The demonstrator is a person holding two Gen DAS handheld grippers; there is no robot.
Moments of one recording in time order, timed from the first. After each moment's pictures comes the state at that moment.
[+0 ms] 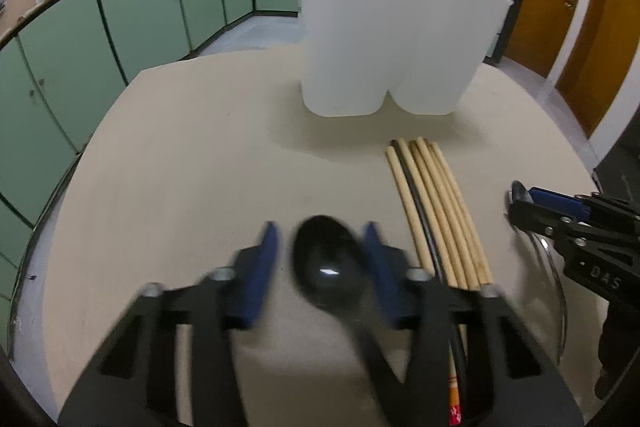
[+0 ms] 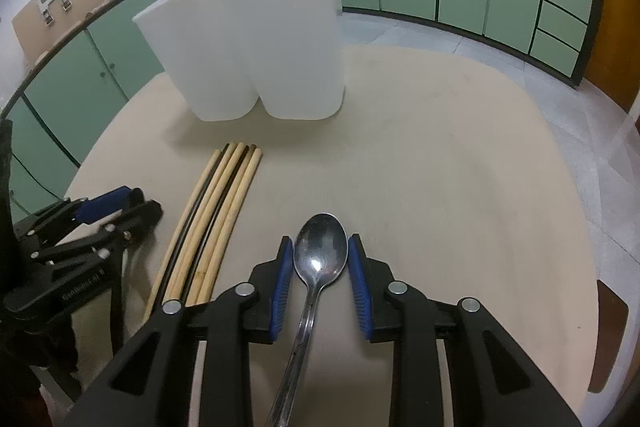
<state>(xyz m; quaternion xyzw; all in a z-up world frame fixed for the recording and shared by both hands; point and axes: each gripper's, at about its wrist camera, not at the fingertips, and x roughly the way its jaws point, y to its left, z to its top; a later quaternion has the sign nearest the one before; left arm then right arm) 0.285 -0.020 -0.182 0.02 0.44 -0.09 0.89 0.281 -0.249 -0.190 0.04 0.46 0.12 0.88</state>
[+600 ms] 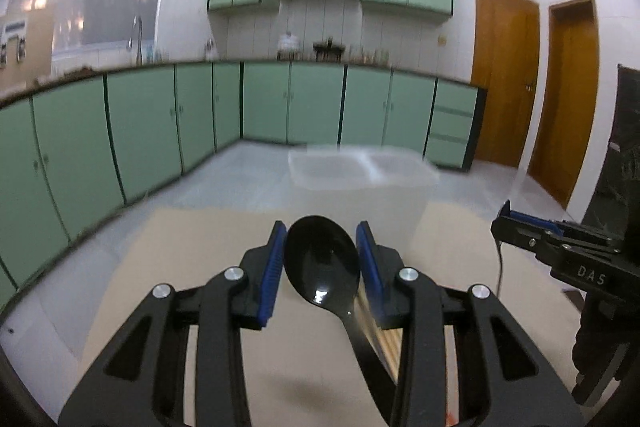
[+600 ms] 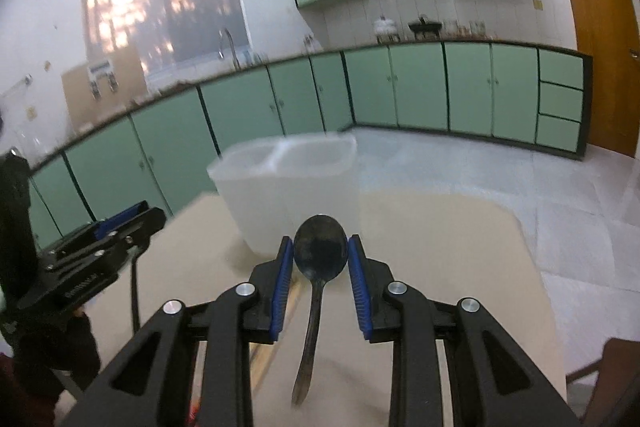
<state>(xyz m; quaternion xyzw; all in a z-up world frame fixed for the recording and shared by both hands) 0.243 -0.024 -0.094 0.00 0.19 -0.12 0.97 0.252 -0.269 -0.110 0.08 0.24 0.16 0.95</state>
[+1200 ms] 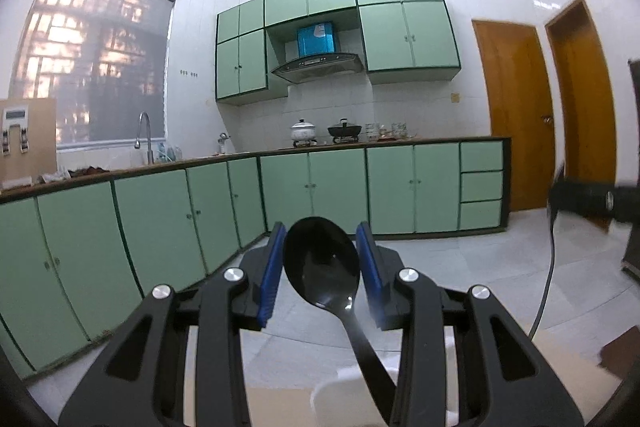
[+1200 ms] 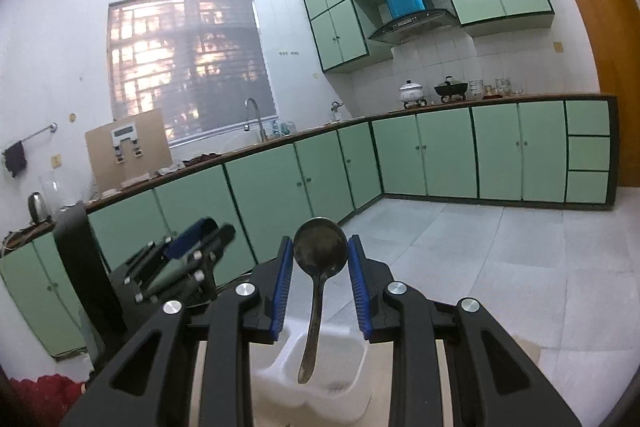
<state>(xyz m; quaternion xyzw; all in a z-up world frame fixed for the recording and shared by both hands) 0.373 -0.085 -0.021 0.06 0.05 -0.07 0.99 0.352 -0.284 0.005 0.10 0.13 0.19 0.97</state>
